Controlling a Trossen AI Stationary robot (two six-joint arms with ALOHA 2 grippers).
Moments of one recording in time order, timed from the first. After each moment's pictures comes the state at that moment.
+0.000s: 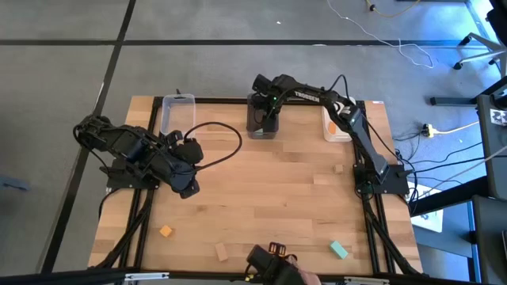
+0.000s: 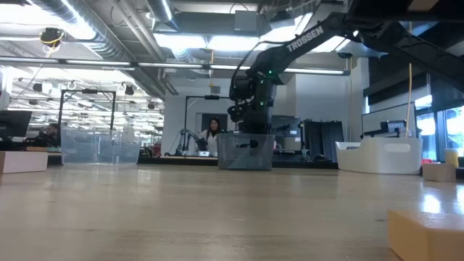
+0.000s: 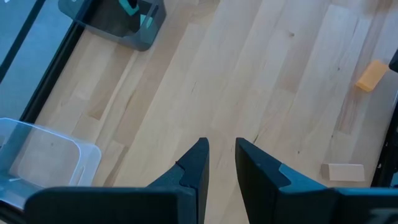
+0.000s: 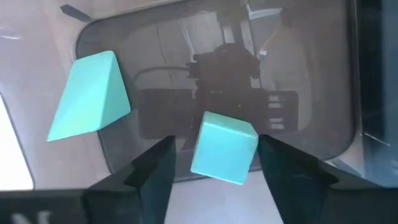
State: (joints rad) left arm -0.46 1.45 1.88 -1.57 -0.45 -0.79; right arm -0.59 2.35 2.02 -1.07 -0.13 -0.39
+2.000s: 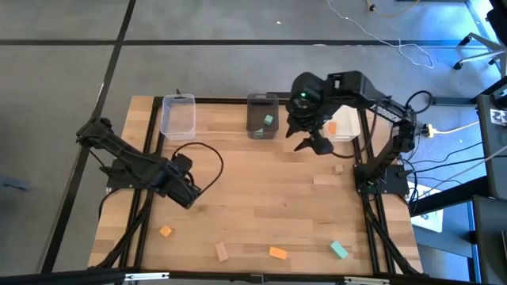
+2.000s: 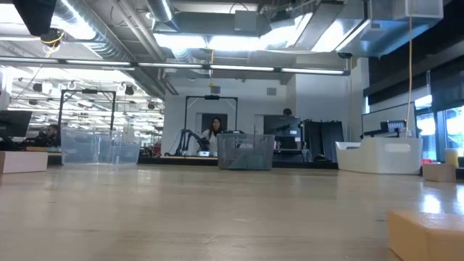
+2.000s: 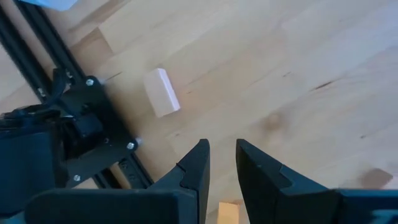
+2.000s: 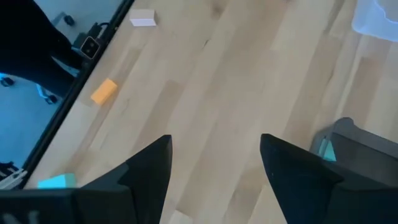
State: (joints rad) left arm -0.52 1.39 1.35 -1.57 -0.23 -1.59; right arm -0.22 1.71 2.14 -1.53 -0.43 -0.54
